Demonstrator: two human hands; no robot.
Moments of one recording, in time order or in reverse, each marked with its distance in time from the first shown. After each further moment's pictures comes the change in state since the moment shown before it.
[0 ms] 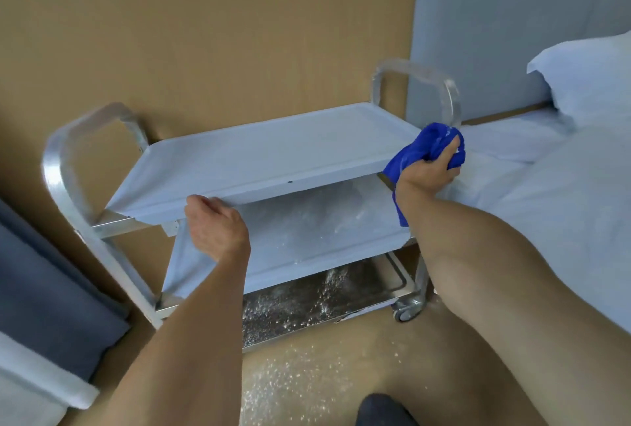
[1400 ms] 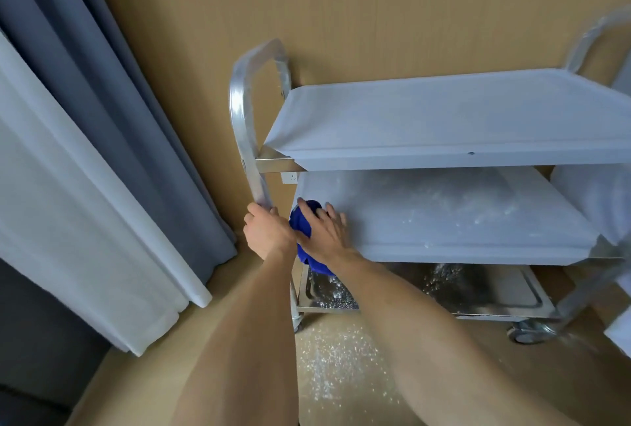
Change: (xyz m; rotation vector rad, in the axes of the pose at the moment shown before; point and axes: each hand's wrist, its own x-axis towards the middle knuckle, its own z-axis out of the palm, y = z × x) left_hand 0.083 -0.173 -0.059 0.344 -0.205 -0.339; right_hand -0.418 0.120 0.072 -0.826 -1.571 -0.755
